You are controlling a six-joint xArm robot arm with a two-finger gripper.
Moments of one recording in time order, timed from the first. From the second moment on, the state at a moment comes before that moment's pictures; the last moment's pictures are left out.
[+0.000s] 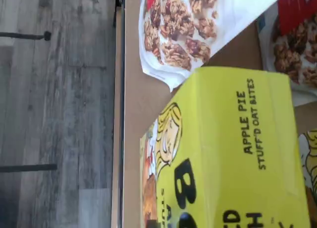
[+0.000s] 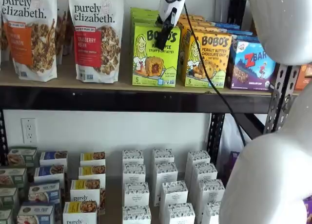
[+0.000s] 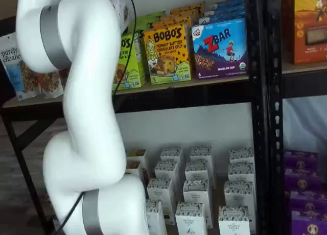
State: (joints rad) arm 0.21 -0.13 -1.53 0.27 1.42 -1.34
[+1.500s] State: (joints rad) arm 0.21 -0.14 -1.53 0.27 1.44 -1.34
